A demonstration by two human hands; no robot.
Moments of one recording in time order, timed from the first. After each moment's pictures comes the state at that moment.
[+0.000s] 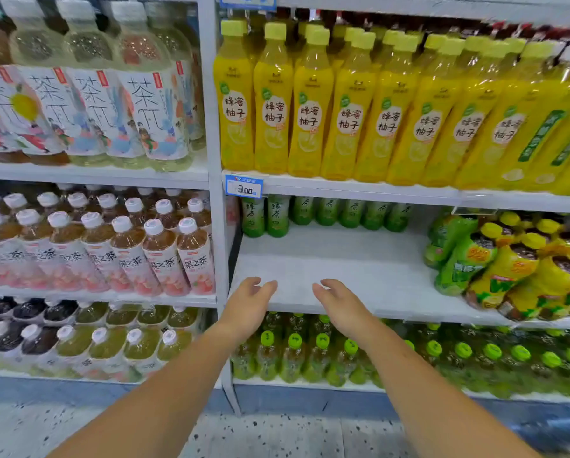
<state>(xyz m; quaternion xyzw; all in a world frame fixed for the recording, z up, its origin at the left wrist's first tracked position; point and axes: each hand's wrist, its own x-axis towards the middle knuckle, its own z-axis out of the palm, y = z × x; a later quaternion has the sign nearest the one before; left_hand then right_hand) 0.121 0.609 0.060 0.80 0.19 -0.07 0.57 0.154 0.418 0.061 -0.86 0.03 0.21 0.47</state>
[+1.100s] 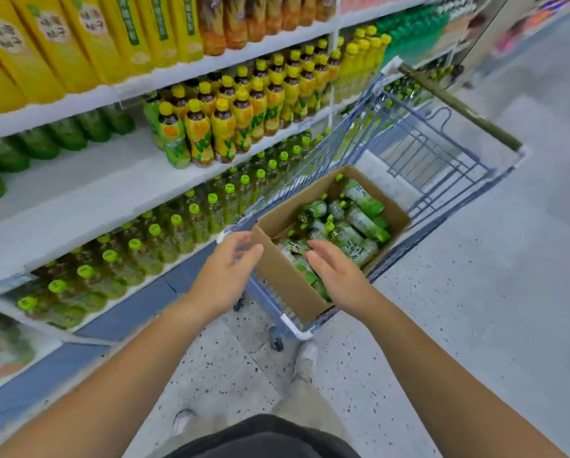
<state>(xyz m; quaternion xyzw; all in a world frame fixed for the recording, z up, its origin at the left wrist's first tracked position) -0.114 0.307 0.205 0.77 -0.15 -0.32 0.53 -0.240 0.128 0.213 -0.79 0.33 0.05 0.52</state>
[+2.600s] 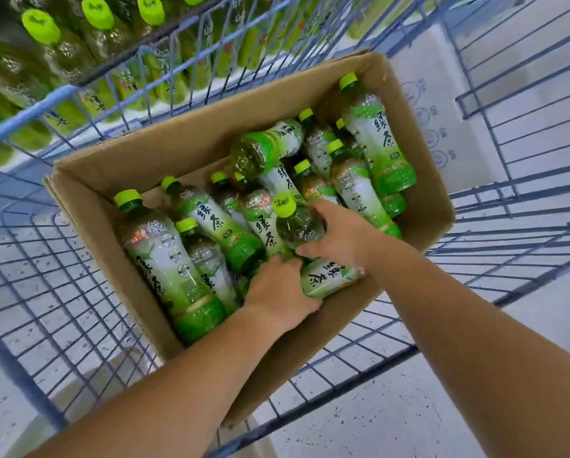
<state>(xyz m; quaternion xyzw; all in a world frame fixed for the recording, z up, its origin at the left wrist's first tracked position) -0.150 -0.046 -0.107 0.80 -0.22 -0.50 0.23 -0.132 -0.196 -0.058 -0.82 0.28 0.38 0.31</state>
